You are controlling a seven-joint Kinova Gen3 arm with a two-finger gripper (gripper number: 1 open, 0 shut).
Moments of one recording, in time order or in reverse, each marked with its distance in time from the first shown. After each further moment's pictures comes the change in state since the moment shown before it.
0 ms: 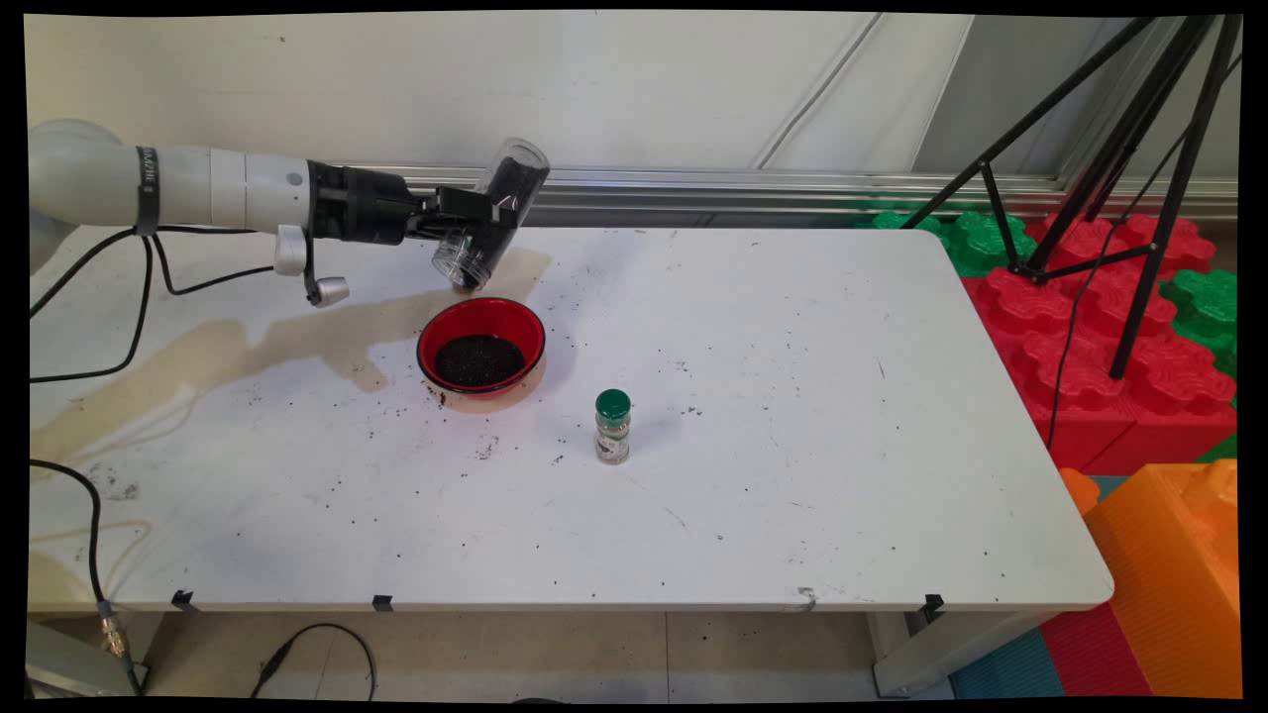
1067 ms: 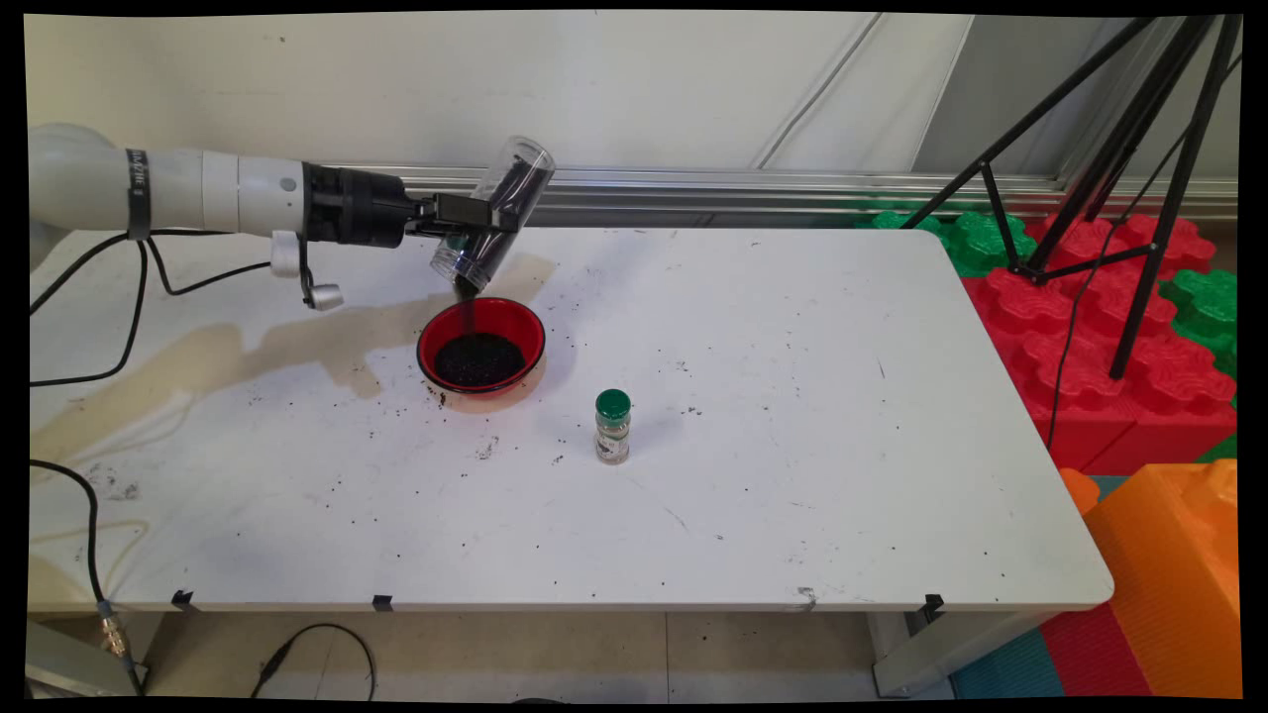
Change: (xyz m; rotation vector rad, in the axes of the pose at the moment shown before) arm 0.005 -0.007 -0.005 0.036 0.000 0.086
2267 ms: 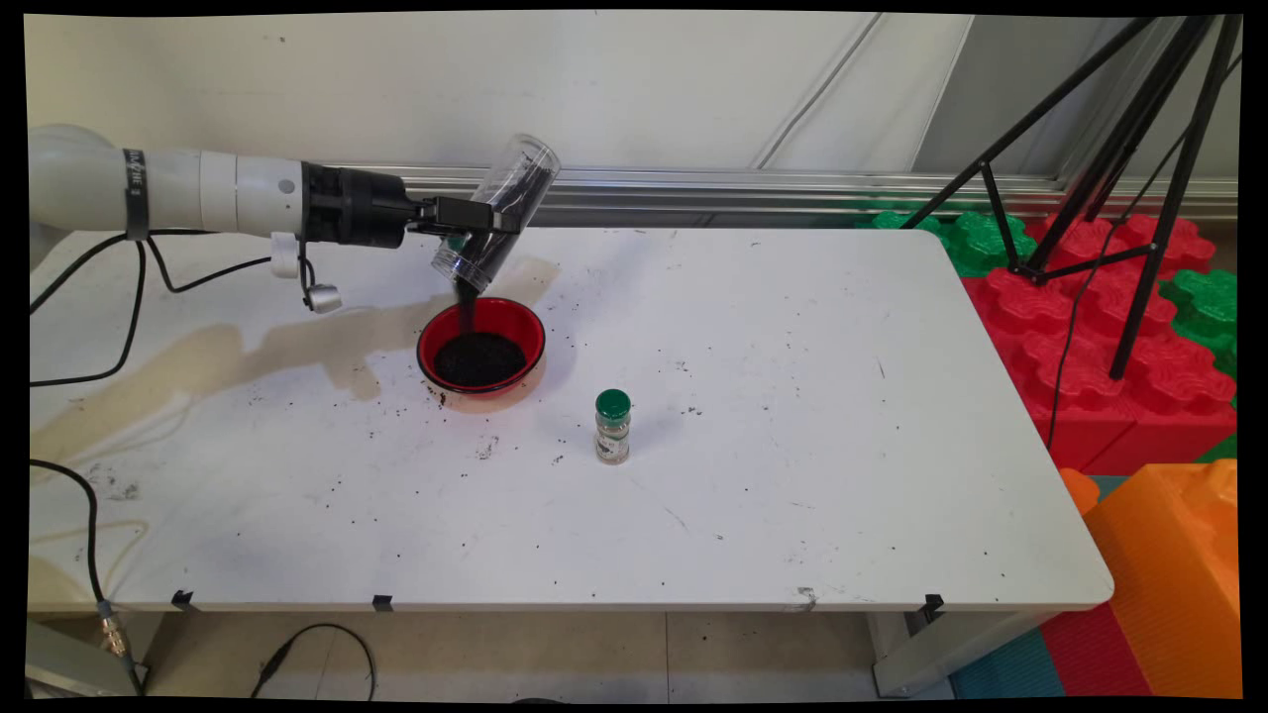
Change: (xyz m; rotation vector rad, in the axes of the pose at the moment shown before) arm 0.001 -0.004 -0.001 0.022 0.000 0.056
